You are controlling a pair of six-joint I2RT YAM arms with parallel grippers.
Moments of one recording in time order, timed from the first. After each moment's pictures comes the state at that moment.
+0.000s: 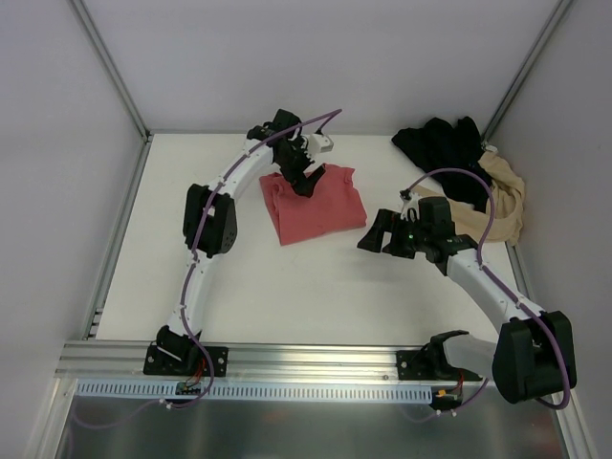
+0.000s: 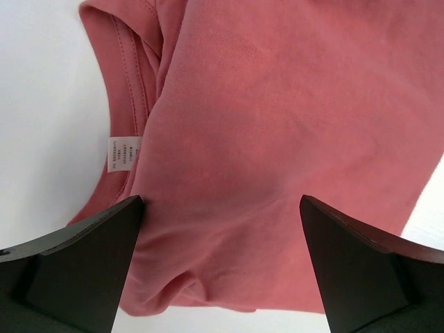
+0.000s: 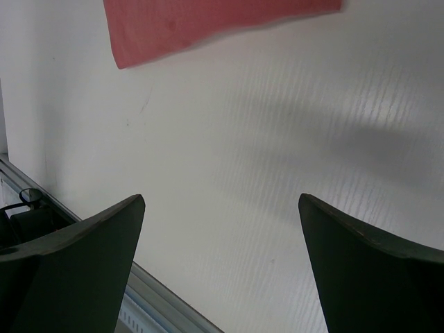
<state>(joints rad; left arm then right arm) -0.42 2.42 2.29 -0.91 0.44 0.55 0.26 1.18 0.71 -0.31 -0.45 0.43</state>
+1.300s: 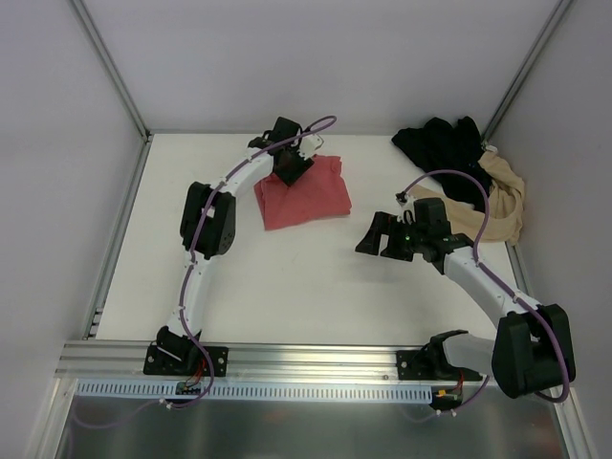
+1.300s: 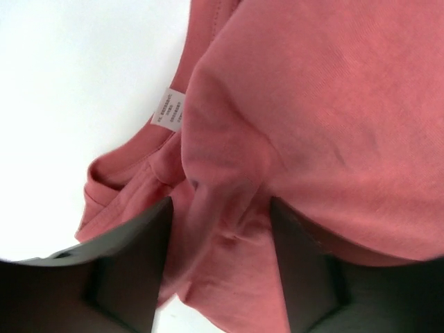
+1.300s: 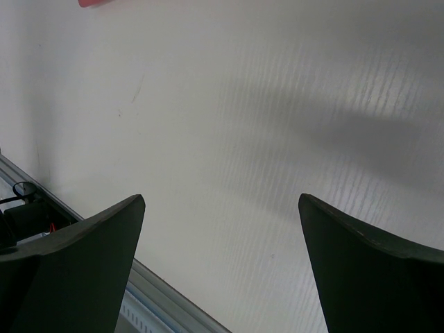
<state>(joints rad) -0.42 2.39 2.10 -0.62 0.01 0.45 0.28 1.21 0.71 -0.32 -0.44 0.43</state>
